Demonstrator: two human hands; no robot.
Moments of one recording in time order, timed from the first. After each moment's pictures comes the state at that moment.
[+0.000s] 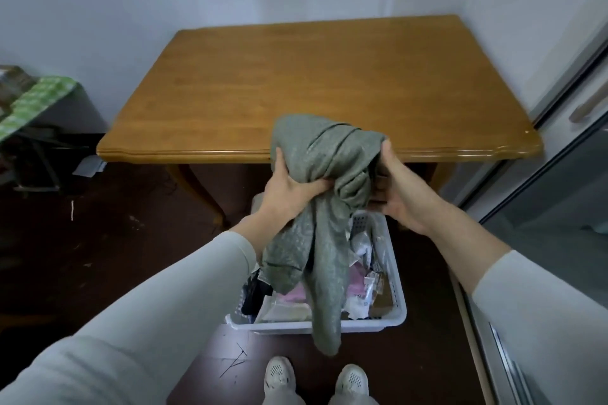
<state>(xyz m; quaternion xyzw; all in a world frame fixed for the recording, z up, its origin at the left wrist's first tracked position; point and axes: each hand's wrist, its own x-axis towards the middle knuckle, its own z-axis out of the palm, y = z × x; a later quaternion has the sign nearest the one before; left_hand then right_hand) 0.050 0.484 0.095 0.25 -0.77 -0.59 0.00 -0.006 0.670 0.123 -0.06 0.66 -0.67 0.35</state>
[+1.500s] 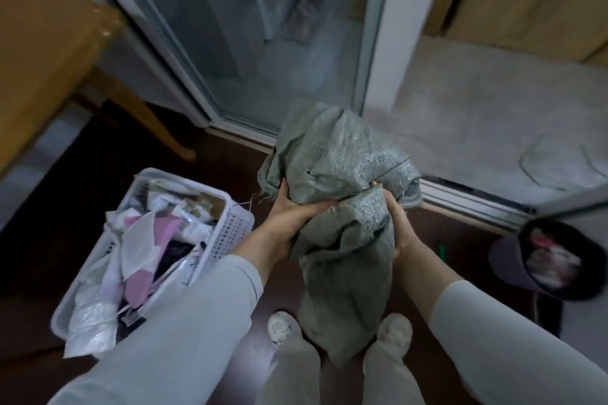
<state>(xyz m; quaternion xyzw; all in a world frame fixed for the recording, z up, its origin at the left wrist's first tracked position) 0.354 0.833 -0.034 -0.02 -0.65 -0.57 -0.51 0.489 0.934 -0.043 0.32 0.13 -0.94 -0.04</state>
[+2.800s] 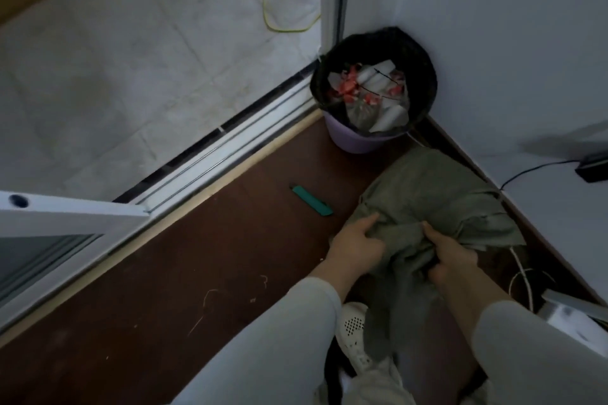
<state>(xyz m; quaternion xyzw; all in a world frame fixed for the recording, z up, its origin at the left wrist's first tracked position) 0.767 1.062 -0.474 -0.44 -0.58 0.06 -0.69 0.921 0.994 -0.547 0.69 -0.23 -0.50 -0.46</state>
